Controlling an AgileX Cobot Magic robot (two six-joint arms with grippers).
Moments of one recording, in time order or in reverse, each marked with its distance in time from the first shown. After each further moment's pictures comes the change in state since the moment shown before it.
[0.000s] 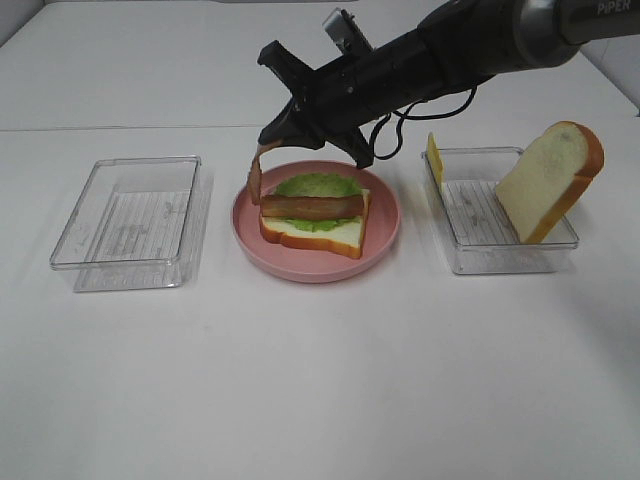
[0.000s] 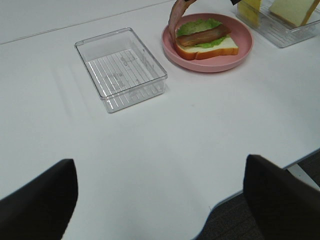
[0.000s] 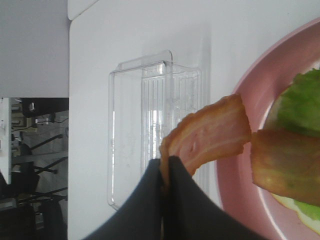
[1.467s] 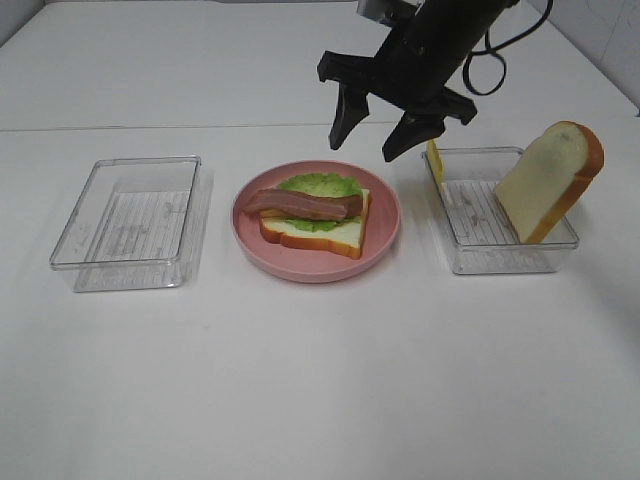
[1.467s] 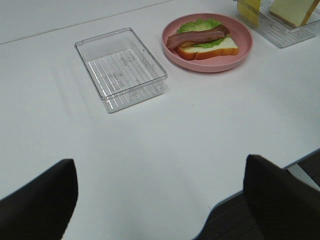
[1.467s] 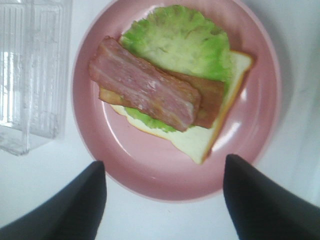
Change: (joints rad) left arm 0.000 0.000 0.000 0.000 0.000 0.000; right arm -0.043 -0.103 -0.187 -0.805 0.433 0.402
